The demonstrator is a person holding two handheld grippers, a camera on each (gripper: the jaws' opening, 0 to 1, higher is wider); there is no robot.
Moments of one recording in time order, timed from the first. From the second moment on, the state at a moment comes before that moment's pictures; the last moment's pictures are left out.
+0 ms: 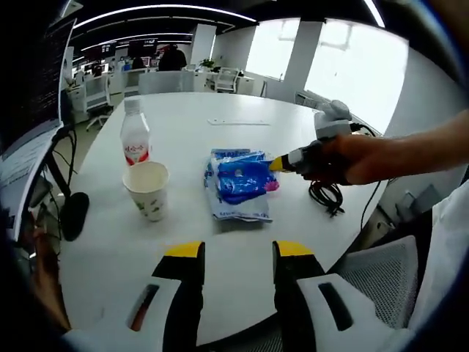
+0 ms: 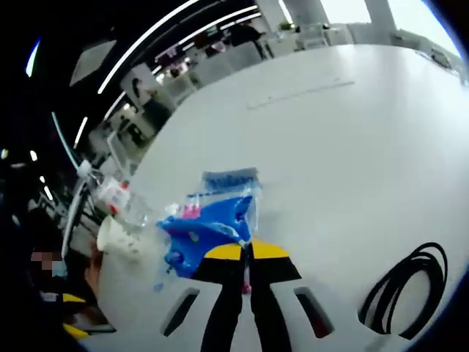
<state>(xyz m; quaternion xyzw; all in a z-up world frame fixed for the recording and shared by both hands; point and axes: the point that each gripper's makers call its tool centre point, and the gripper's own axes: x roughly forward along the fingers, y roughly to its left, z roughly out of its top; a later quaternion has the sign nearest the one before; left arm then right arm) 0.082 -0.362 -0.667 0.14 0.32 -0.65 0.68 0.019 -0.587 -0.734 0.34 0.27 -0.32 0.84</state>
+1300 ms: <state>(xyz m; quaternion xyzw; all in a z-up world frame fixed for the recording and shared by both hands) 0.038 -0.385 -0.680 0.14 0.34 -0.65 0.66 -0.133 -0.700 -0.713 0.30 0.27 -0.38 0.83</state>
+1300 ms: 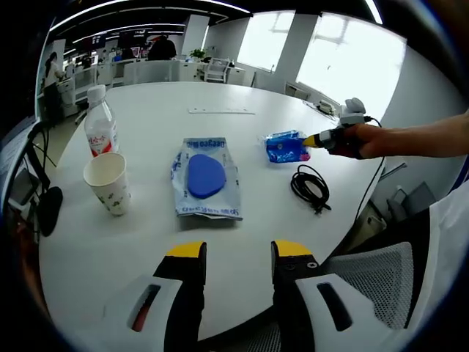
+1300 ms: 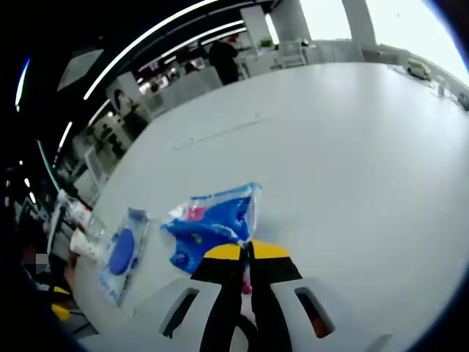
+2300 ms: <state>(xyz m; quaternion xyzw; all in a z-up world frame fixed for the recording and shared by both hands) 0.035 -0.408 -0.710 0.11 0.41 -0.56 0.71 -0.125 -0.754 -0.747 0.27 0.34 -0.32 0.84</state>
